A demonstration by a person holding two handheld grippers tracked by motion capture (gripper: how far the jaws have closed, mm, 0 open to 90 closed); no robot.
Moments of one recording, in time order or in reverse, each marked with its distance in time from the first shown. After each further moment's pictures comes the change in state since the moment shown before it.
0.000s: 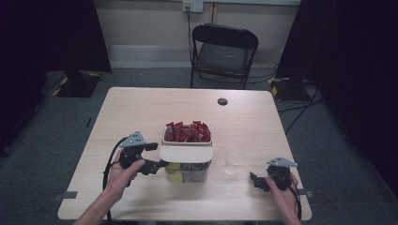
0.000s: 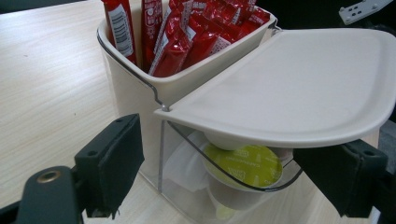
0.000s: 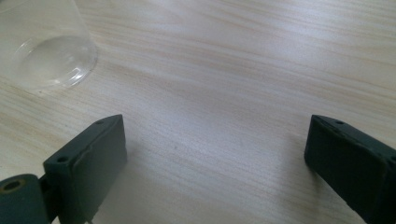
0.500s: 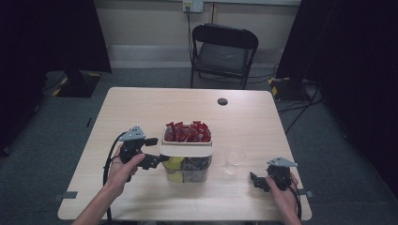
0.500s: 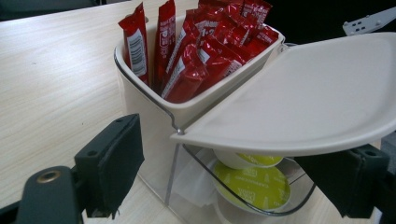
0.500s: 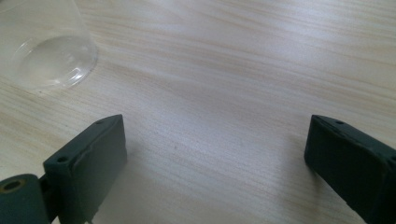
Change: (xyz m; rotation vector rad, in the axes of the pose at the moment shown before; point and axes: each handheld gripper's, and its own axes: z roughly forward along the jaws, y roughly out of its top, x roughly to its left) left arm 0.008 0.013 0.002 -0.005 -0.003 -0.028; right arm 0.000 0.000 0.000 0.000 0.000 0.000
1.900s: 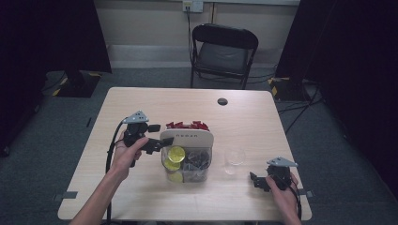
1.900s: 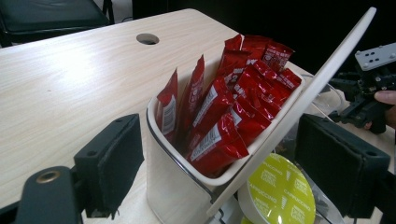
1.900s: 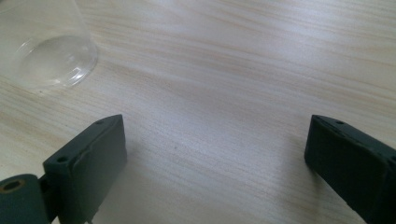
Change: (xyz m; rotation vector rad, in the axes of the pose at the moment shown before) left arm 0.020 0.033 0.012 -0.024 0.011 -0.009; right arm 0.000 0.000 0.000 0.002 0.002 0.000
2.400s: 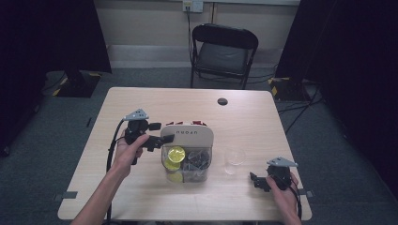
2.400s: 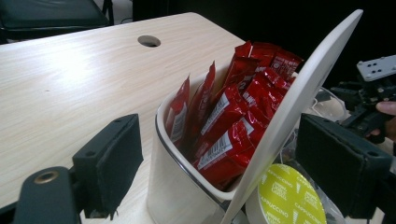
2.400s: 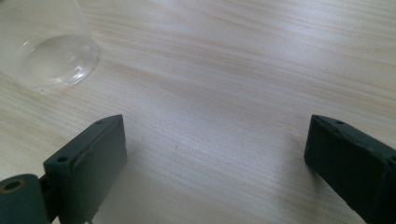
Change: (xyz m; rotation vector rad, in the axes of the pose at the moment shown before) left arm 0.008 0.001 0.005 -0.012 -0.005 -0.033; right arm 0.000 0.000 0.000 -0.001 0.009 -0.010
